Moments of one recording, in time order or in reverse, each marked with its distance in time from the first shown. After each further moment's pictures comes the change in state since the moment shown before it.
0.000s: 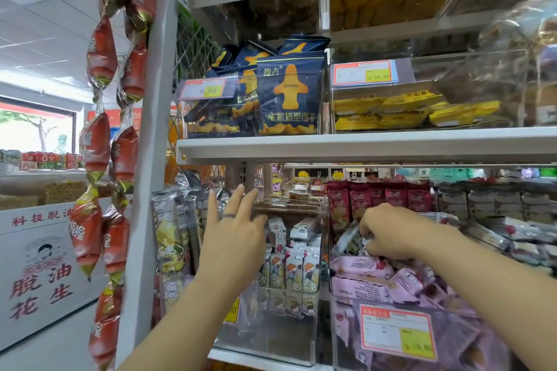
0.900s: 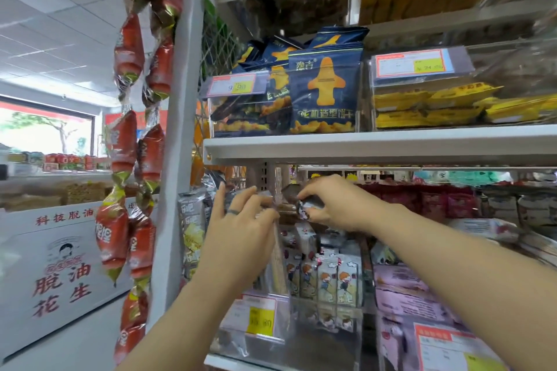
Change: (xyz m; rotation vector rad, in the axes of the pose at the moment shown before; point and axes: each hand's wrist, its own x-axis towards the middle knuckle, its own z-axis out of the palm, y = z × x) left_hand 0.001 -0.043 0.004 -0.140 0.103 0.090; right_hand 0.075 -0.084 -0.018 0.211 0.334 -0.423
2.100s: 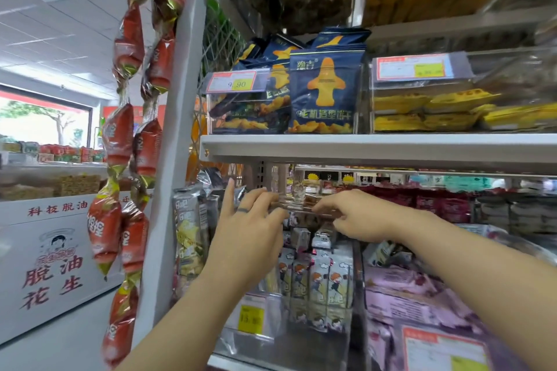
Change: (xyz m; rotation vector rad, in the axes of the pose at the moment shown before) left_hand 0.008 0.021 -0.006 -0.060 -0.095 -0.024; right_hand -0.032 0.017 -0.014 0.071 -0.248 0.128
